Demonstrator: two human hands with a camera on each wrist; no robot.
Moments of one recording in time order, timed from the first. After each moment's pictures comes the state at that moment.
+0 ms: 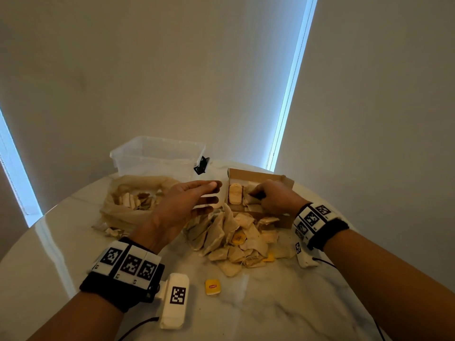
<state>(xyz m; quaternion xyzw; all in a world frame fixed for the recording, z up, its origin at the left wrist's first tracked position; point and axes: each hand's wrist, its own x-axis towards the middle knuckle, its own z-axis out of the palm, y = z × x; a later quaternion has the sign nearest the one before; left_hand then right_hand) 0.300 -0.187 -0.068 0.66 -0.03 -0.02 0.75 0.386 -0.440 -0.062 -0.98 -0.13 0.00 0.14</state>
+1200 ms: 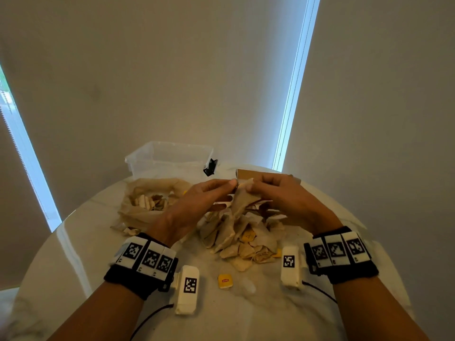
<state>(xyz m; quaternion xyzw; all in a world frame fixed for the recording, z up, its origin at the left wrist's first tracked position) 0.291 -0.187 -0.058 0.72 -0.14 -0.06 0.68 0.294 -0.415 -0.022 -0.82 -0.13 0.05 0.55</state>
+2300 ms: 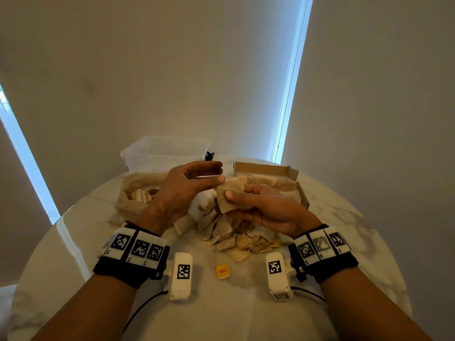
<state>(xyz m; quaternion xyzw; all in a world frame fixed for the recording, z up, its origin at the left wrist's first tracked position) 0.292 -0.175 -0.054 0.70 -0.12 0.06 0.70 0.289 -0.396 -0.055 -0.60 -0.15 0.26 0.74</state>
